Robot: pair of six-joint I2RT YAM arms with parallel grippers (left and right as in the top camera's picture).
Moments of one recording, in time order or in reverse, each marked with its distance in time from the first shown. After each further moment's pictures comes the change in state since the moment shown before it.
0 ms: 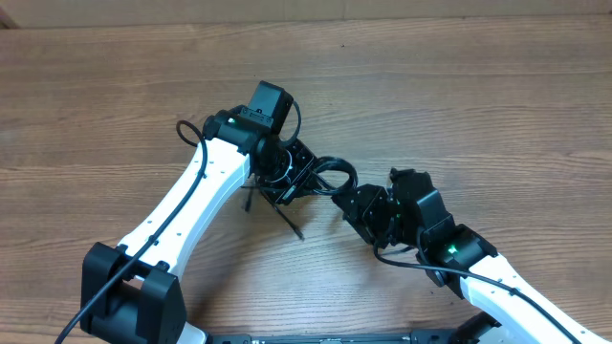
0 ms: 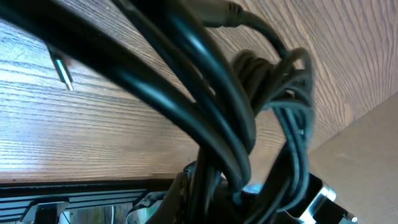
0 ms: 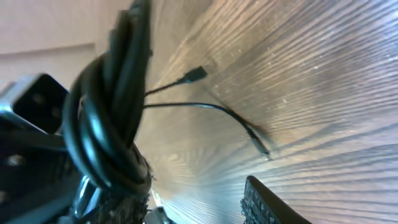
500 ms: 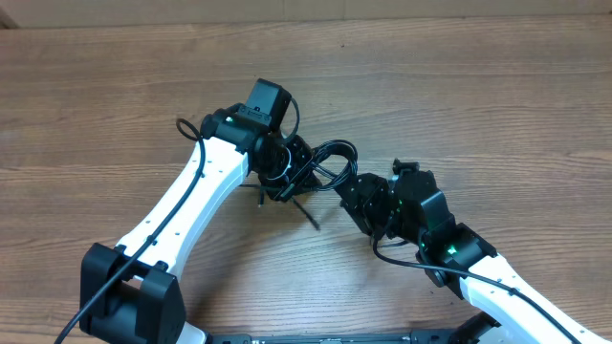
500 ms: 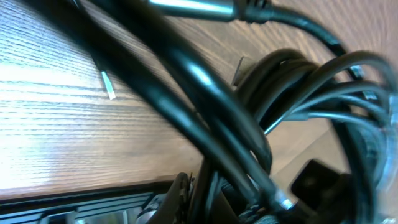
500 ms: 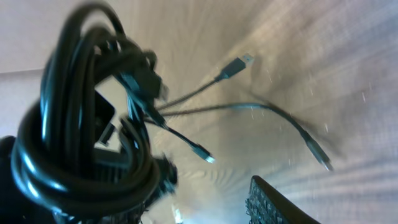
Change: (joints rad) left arm 0.008 0.000 0.007 -0.002 0.021 0.108; right arm 0.002 0.000 -0.005 0.130 0.061 0.023
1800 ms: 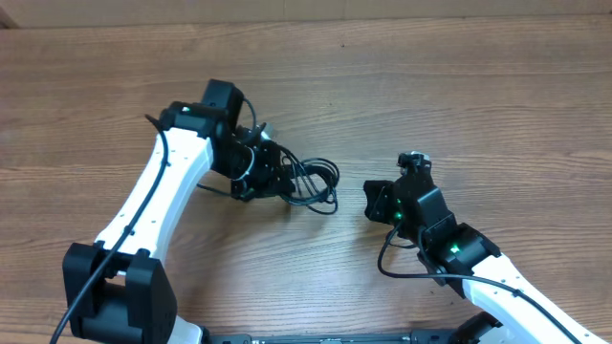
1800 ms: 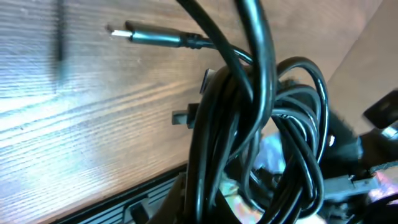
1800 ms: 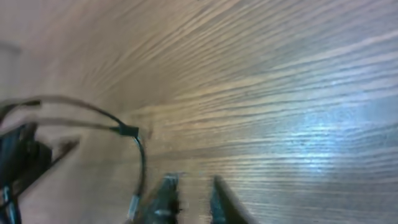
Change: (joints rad) left arm 0.204 0.004 -0.008 -0.178 0.159 0.606; right arm -0.005 -0.013 0.025 -0.212 0.315 -0.626
